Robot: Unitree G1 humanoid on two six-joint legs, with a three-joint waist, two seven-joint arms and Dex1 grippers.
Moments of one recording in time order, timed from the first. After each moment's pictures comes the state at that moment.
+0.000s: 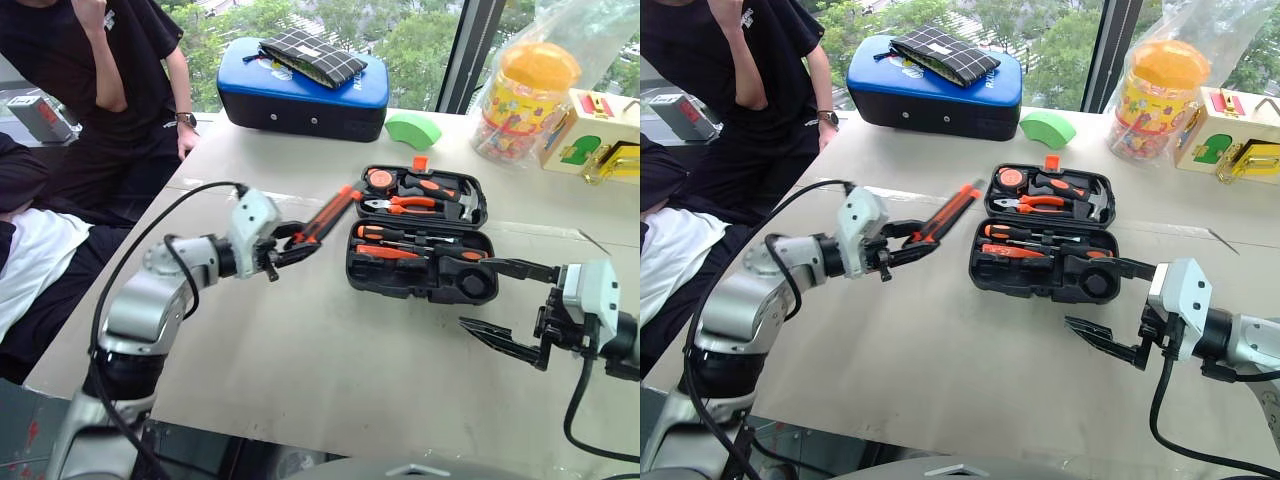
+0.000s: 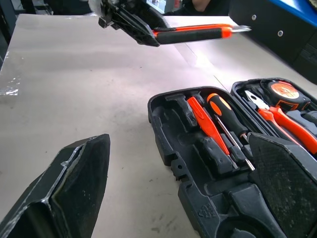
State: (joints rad) left arm -0.46 0.71 -0.12 -0.16 -0.35 0.45 -1.04; right arm 0.26 -0.80 -0.35 -0.69 0.64 0.36 0.94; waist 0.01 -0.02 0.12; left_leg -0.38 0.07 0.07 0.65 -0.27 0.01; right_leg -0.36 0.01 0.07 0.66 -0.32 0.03
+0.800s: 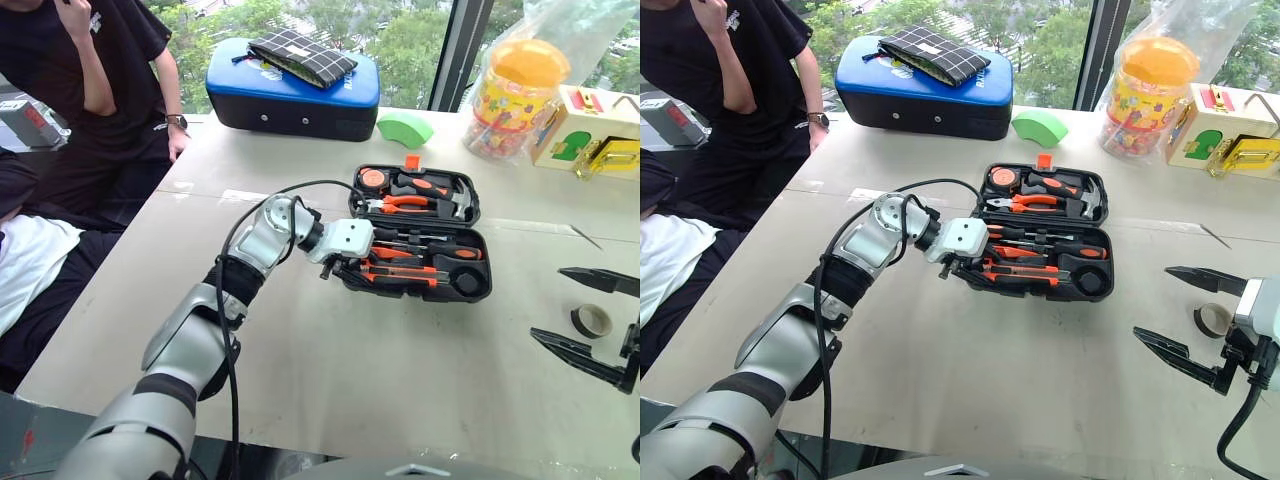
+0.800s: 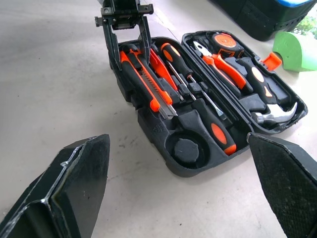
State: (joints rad) left arm -0.92 0.43 -0.48 0.62 0.02 -0.15 -1.45; right arm 0.51 -0.83 -0.77 -0.69 0.67 0.36 1.09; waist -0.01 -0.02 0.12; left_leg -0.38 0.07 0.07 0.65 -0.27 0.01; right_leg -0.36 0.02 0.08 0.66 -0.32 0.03
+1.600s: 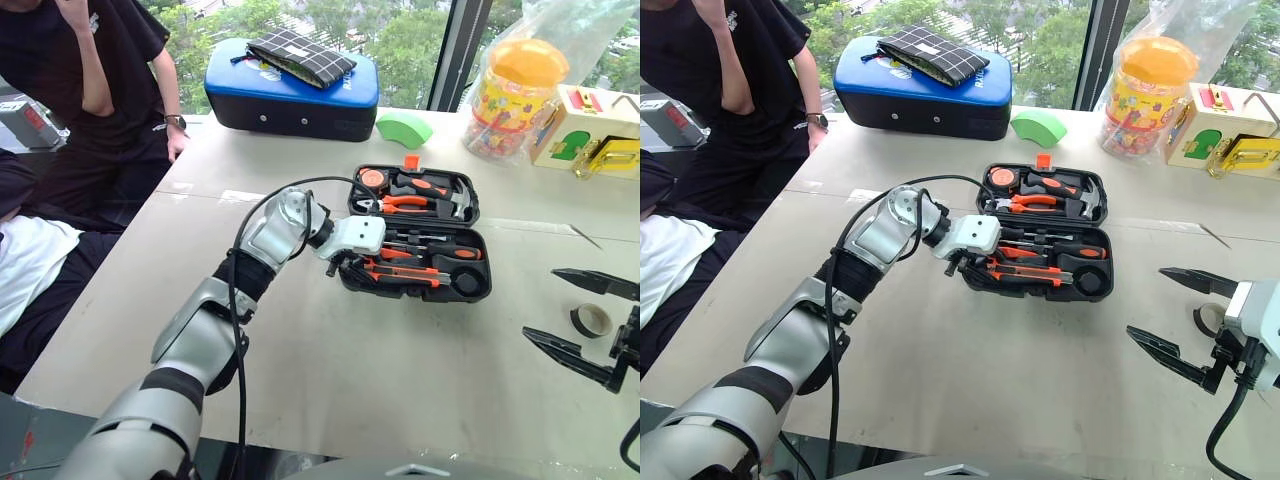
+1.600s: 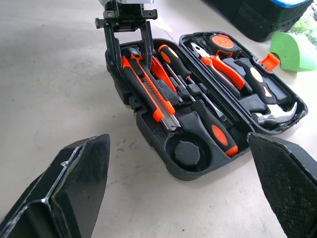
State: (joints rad) left arm -0.94 0.39 -0.48 0.53 0.10 0.06 -1.46; right arm 0.50 -0.80 -0.72 -0.70 0.64 0.35 1.05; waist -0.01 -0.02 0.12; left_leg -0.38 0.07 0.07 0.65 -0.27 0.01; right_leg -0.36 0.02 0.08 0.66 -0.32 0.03
